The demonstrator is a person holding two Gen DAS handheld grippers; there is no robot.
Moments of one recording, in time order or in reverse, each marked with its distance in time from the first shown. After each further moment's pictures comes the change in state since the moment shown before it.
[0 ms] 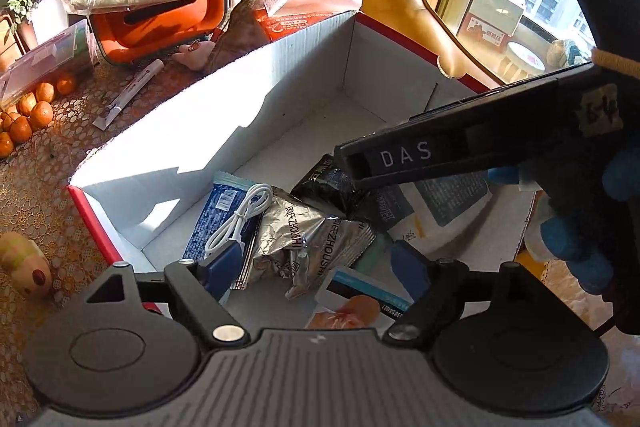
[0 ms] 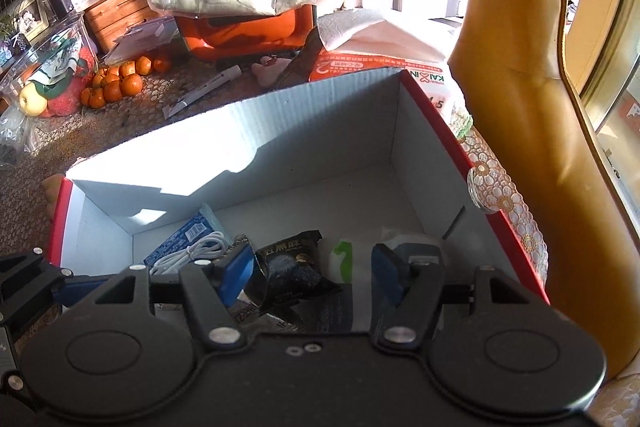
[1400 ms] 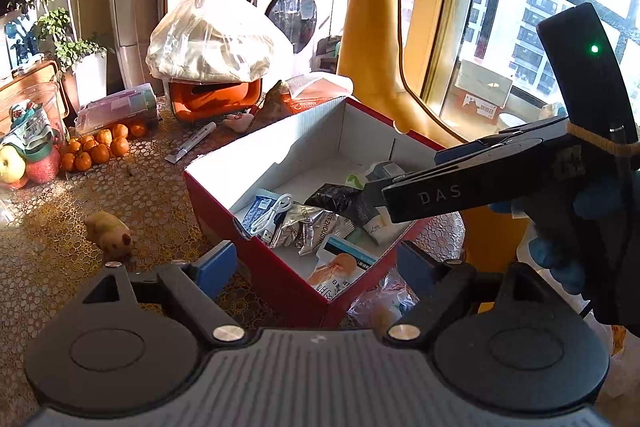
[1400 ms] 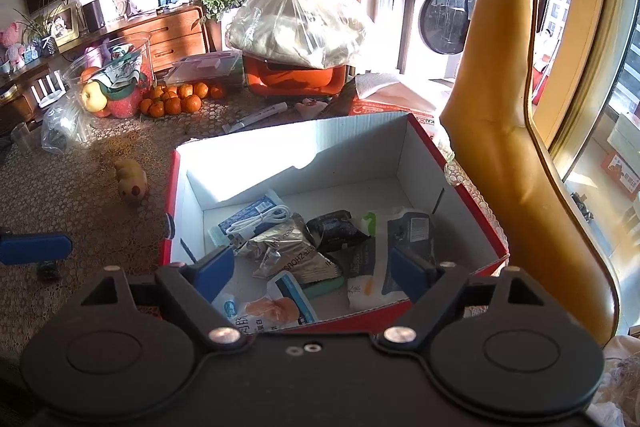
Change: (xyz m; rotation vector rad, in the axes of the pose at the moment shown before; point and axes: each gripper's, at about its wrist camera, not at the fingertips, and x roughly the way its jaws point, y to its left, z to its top) left arm -0.154 -0.010 -0.092 -0.017 -0.282 0.043; right arm -0.116 0.054 -0.071 -0.091 -0.183 -0.027
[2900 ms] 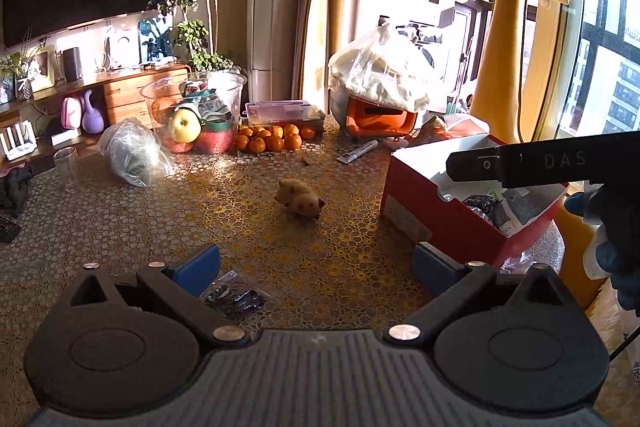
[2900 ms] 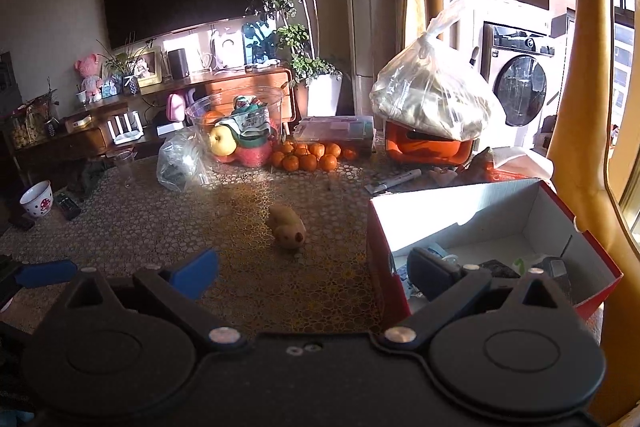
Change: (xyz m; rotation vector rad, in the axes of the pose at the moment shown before) left arm -0.115 0.121 -0.106 -0.183 -0.173 0.286; right arm -0.048 0.154 -0.022 -0.069 -0.223 0.170
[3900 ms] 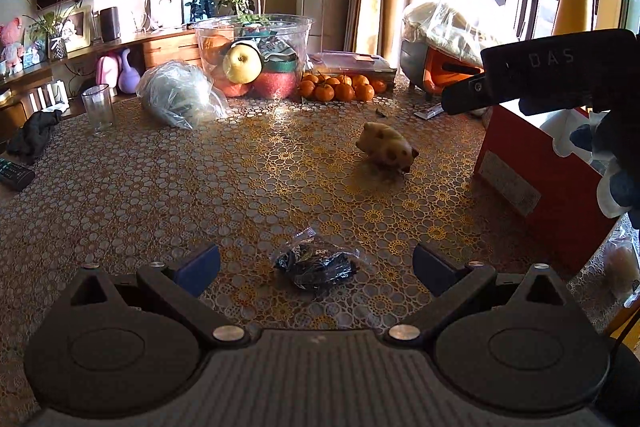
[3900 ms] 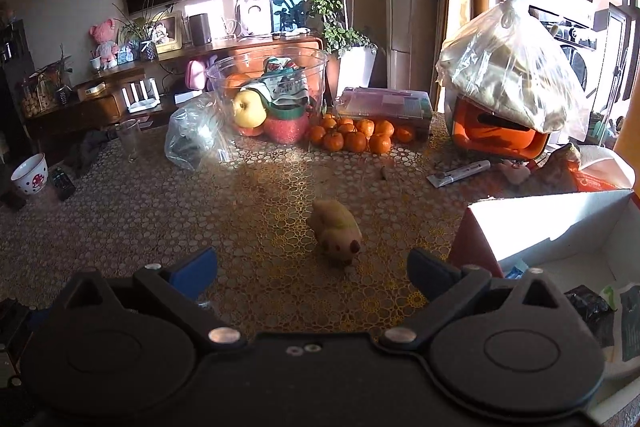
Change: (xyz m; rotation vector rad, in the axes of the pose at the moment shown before) left arm 0.080 0.068 -0.047 -0.063 0.076 0.105; right arm 0.117 0.046 0.009 -0.054 0.083 0.054
